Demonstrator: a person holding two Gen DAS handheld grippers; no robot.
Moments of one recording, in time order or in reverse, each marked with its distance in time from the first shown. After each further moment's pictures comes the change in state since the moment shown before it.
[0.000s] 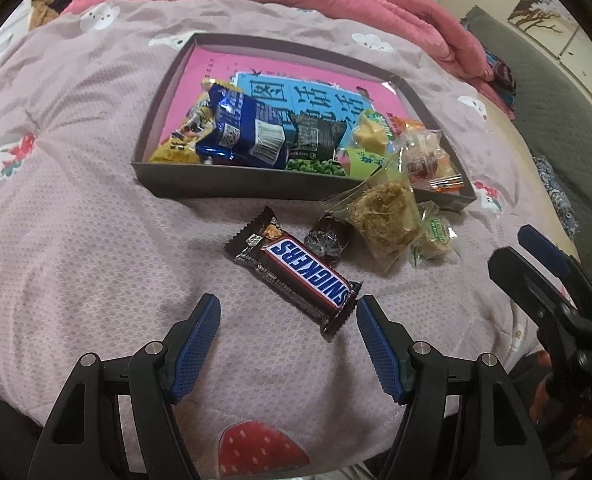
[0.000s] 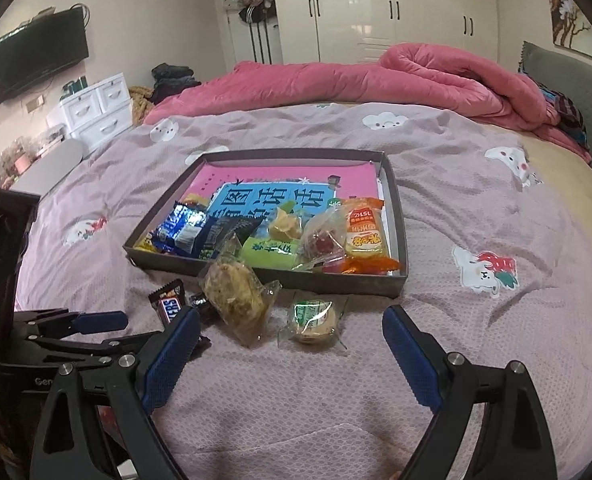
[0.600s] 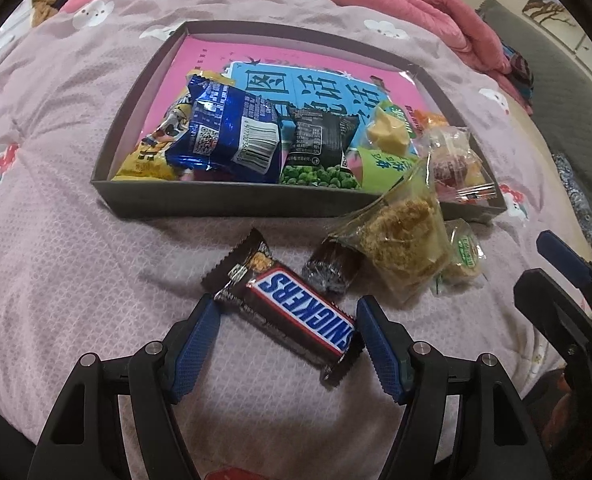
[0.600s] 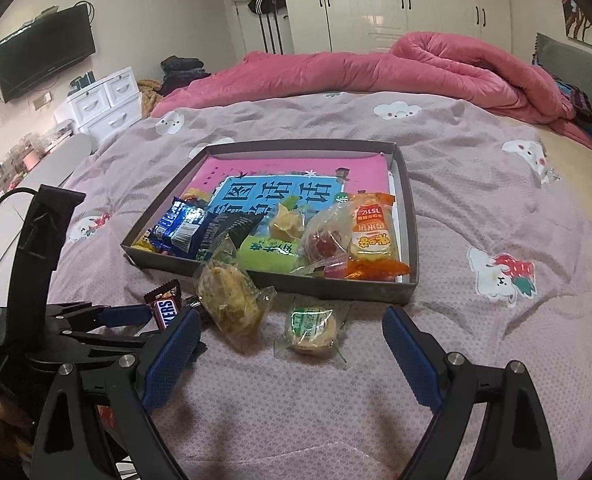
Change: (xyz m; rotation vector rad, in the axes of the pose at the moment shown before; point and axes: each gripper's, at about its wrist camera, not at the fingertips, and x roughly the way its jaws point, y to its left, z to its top) left arm 0.034 -0.013 0.020 0.000 0.030 0.070; right arm 0.019 -0.014 0.009 0.004 0.038 0.059
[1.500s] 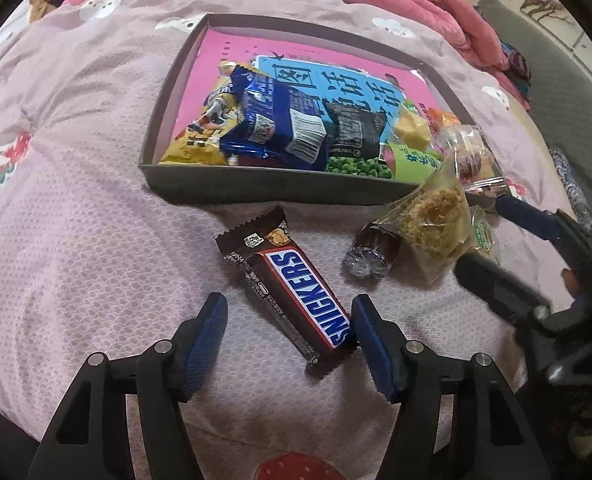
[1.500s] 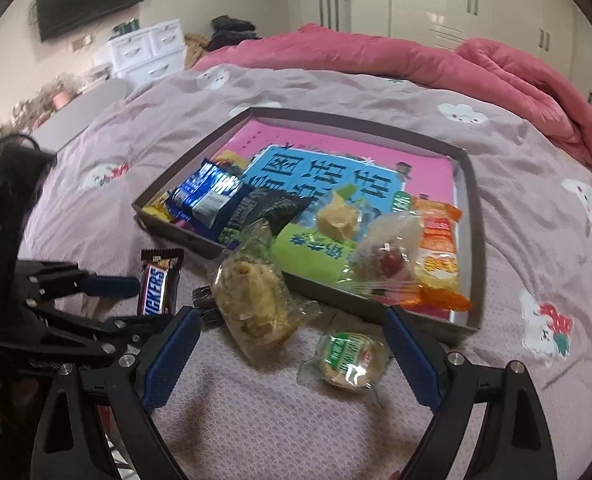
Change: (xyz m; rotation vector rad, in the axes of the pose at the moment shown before) left arm -0.011 0.036 -0.007 0.000 0.020 -0.029; right arm 0.047 0.032 0.009 -0.236 0.102 0.072
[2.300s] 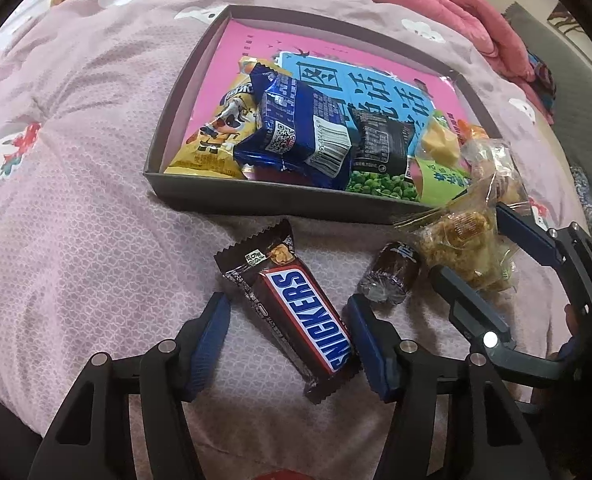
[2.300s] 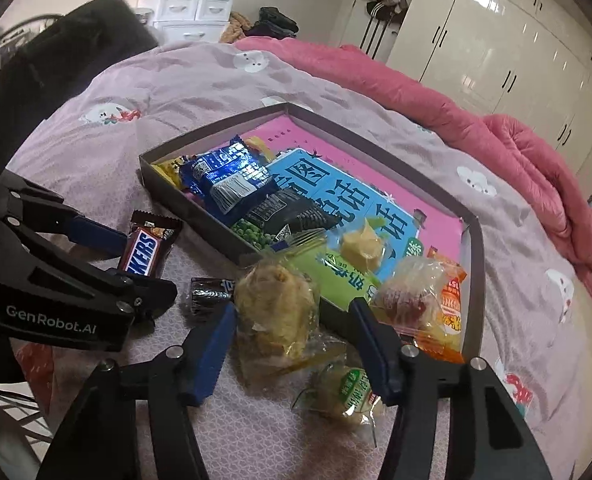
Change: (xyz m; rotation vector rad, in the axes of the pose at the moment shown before) left arm 0.015 -0.007 0.014 -0.067 0.016 0.071; right arm 0.018 0.040 -0.004 -0.276 -0.052 -0.170
